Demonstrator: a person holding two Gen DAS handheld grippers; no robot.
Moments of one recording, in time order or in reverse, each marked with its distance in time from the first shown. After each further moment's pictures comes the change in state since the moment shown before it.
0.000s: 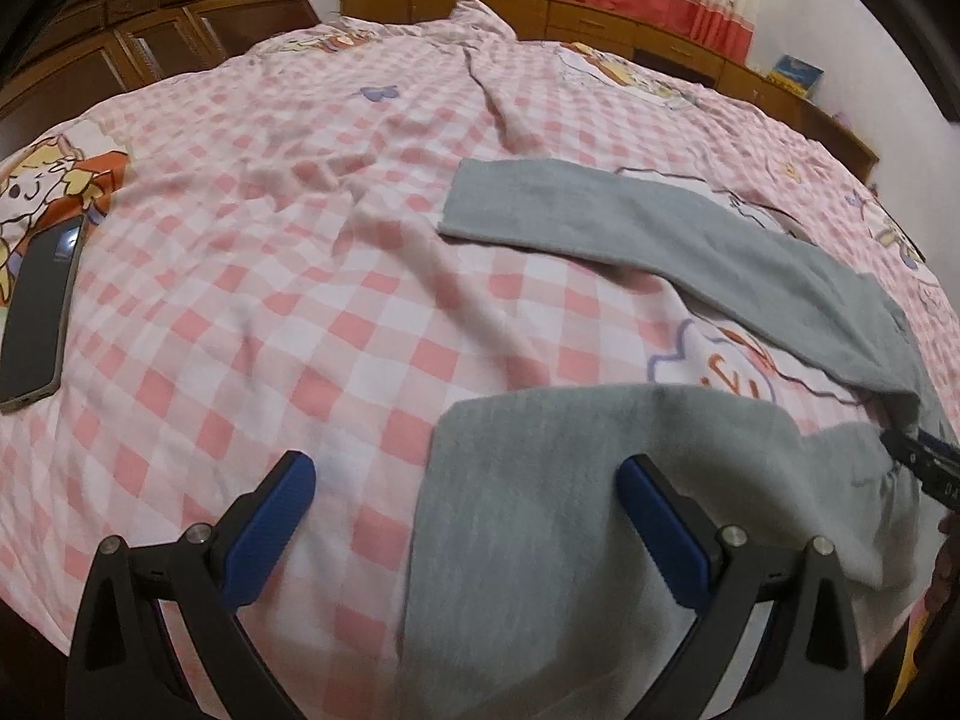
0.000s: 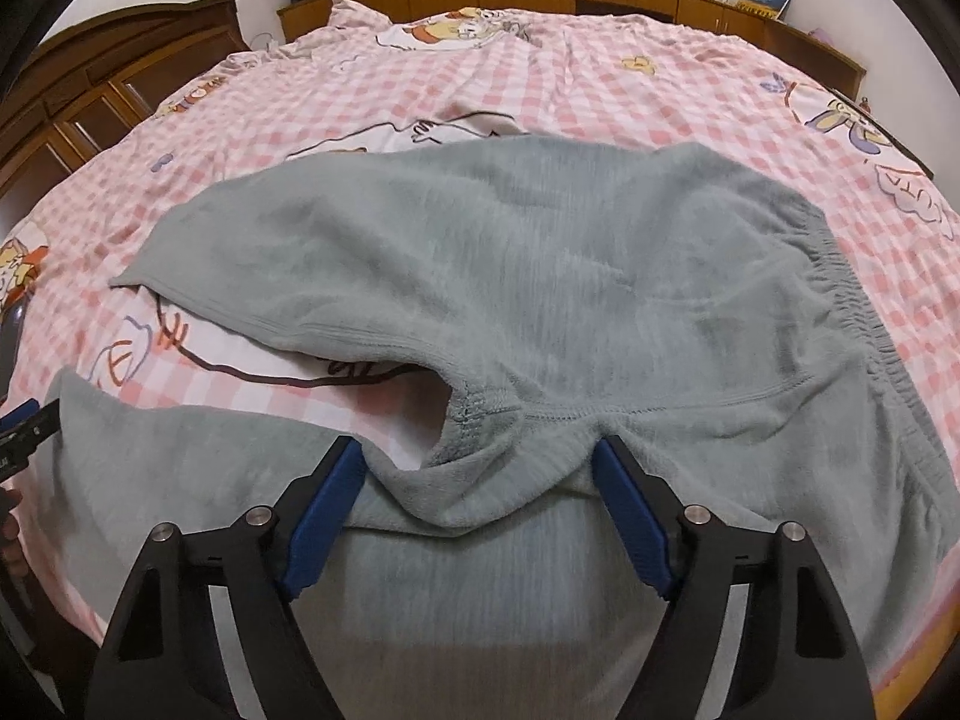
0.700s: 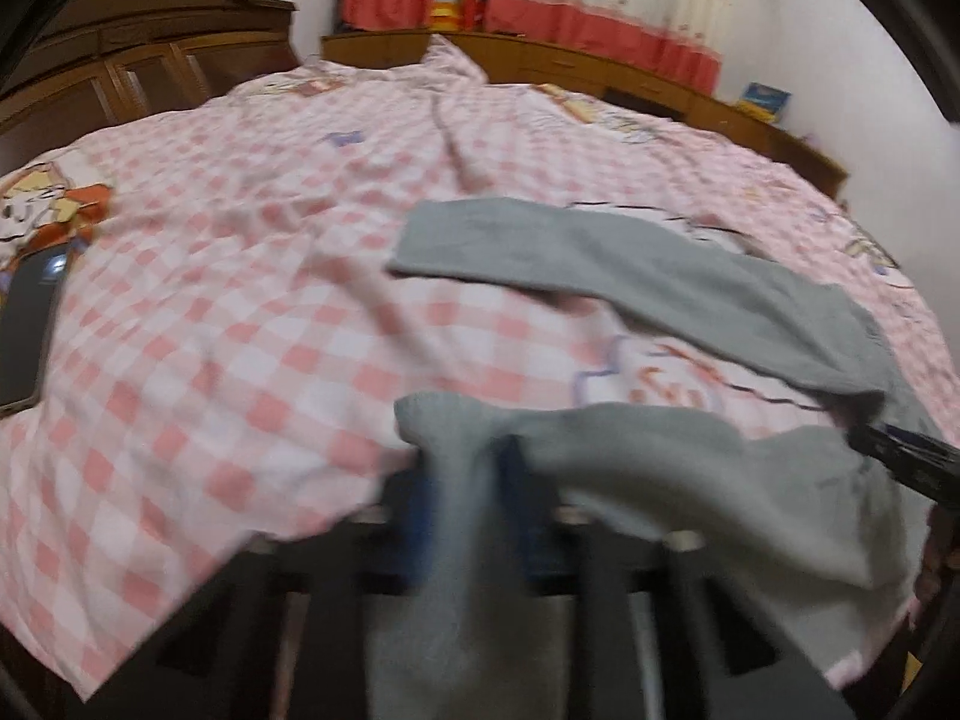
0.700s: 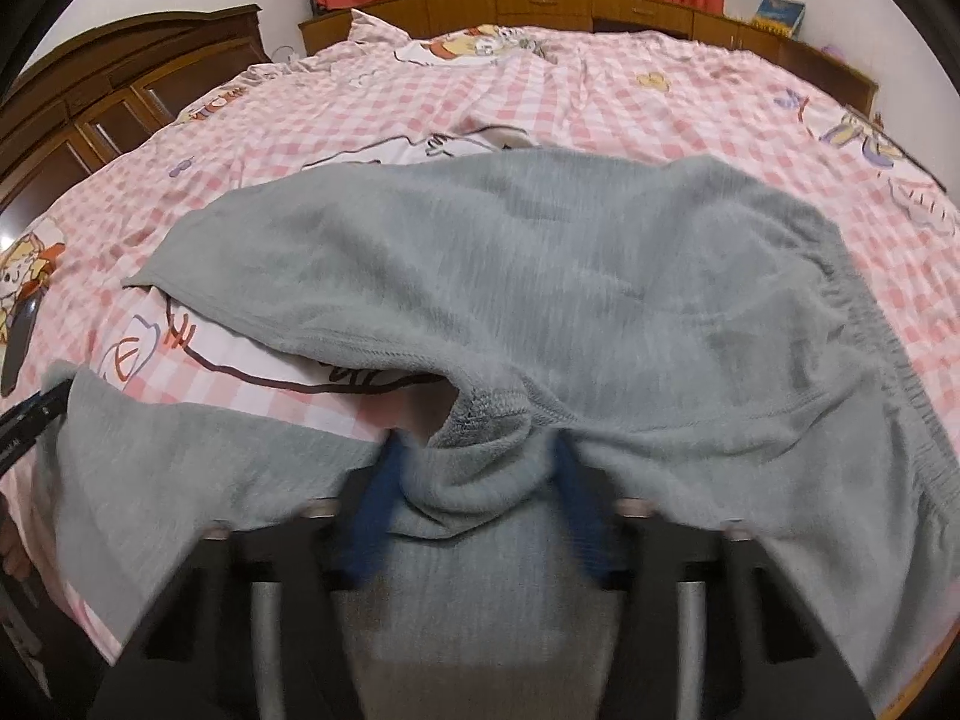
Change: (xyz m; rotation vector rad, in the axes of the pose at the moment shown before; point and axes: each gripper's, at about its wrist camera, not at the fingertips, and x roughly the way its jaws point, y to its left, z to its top) left arm -0.014 -0.024 -0.011 0.035 -0.111 -0.085; right arm -0.002 -0.003 -0.005 -0.035 -0.062 0.031
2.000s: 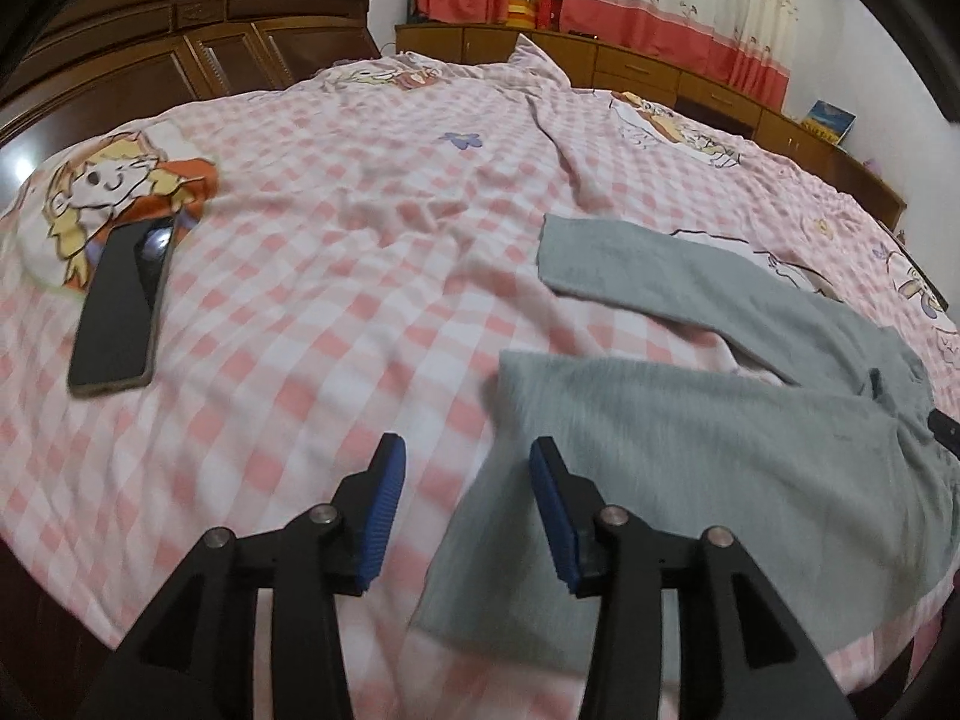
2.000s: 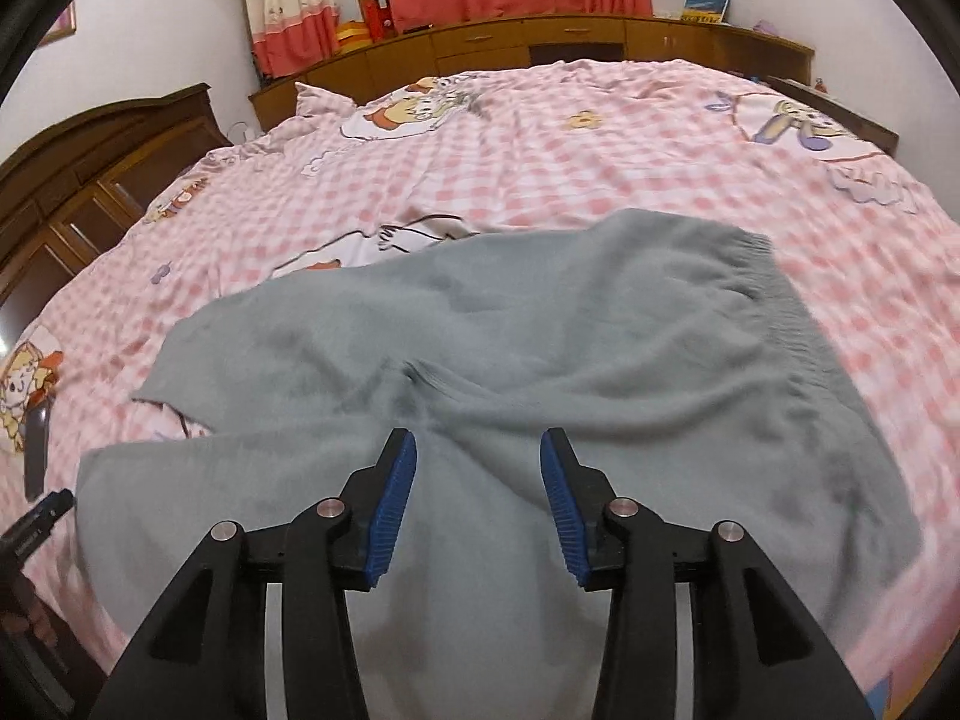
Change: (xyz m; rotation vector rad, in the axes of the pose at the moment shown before) left arm -0.029 0.065 0.007 -0.093 0.028 0.158; right arm -0.044 -0.029 0.024 0.172 -0.087 -0.022
